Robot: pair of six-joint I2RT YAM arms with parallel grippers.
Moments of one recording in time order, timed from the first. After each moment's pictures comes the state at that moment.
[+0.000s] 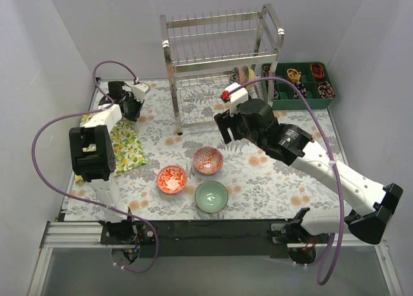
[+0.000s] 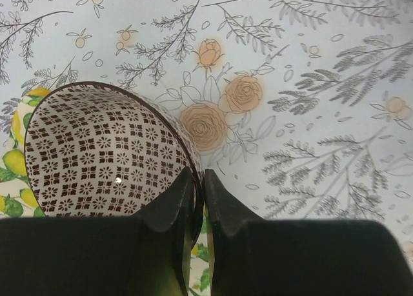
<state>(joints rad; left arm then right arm) 0.07 1.95 1.42 -0.33 0.26 0.58 0.91 1.25 1.34 -0.55 0.30 0.04</state>
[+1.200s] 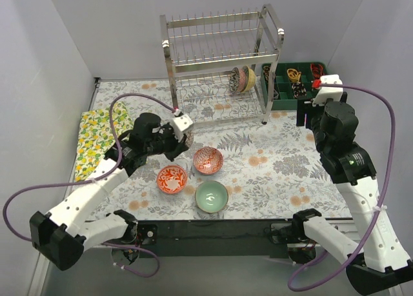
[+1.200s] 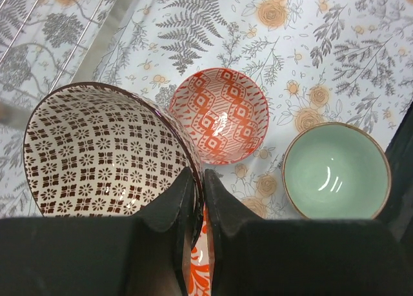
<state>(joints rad) -0.53 1.03 0.97 -0.48 0.39 0.23 0.35 0.87 1.20 -0.53 0.43 -0.15</state>
